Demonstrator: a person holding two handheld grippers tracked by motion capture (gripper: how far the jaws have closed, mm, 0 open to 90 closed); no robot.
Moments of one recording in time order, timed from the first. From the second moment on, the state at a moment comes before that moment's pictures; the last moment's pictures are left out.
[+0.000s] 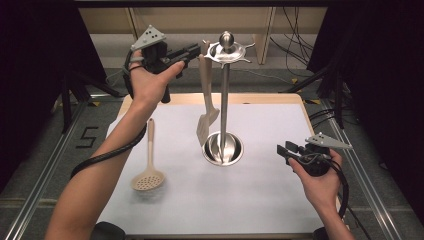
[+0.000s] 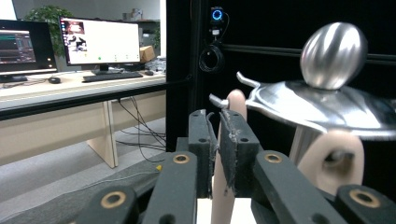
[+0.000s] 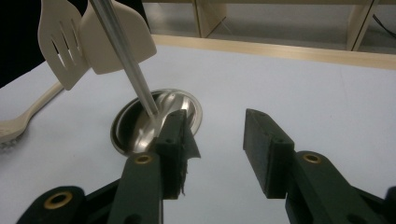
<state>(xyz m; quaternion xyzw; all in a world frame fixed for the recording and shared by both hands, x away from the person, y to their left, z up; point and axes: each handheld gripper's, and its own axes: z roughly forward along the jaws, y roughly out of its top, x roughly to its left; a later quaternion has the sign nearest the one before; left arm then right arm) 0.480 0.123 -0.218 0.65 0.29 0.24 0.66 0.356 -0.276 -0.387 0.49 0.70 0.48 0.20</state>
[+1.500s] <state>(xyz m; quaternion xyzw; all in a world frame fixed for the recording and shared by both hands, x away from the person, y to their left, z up) 0.463 0.205 -0.342 0.68 0.44 0.24 0.53 0.364 -0.282 -0.377 0.48 0.70 0.48 0.22</state>
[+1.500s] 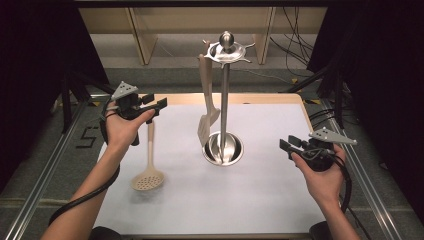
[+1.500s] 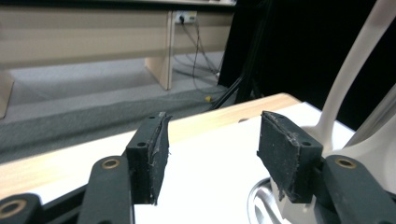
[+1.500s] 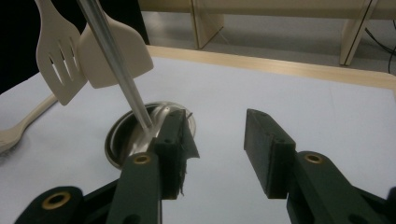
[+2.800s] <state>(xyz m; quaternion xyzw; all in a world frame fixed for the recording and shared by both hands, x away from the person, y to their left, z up) 0.472 0.224 -0.450 0.76 0.58 0.12 0.26 0.358 -0.281 -0.378 0.49 0.71 0.46 0.22</state>
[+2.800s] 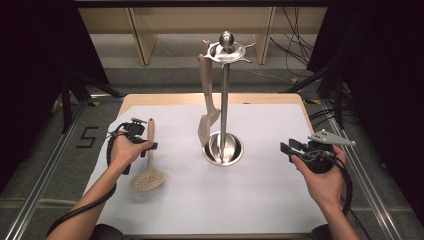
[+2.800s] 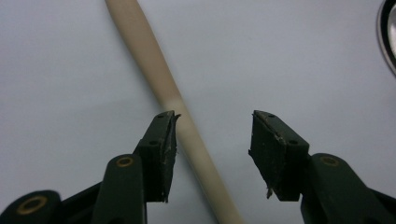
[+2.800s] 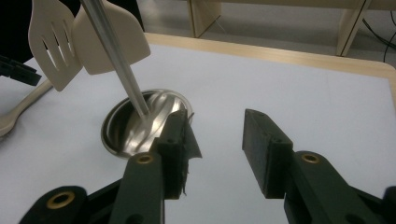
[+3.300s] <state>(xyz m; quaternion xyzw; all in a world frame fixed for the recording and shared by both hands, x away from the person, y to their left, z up) 0.480 0.223 -0.468 0.77 0.60 0.10 0.20 0.359 -0.281 -0.379 0.48 0.71 0.46 0.21</state>
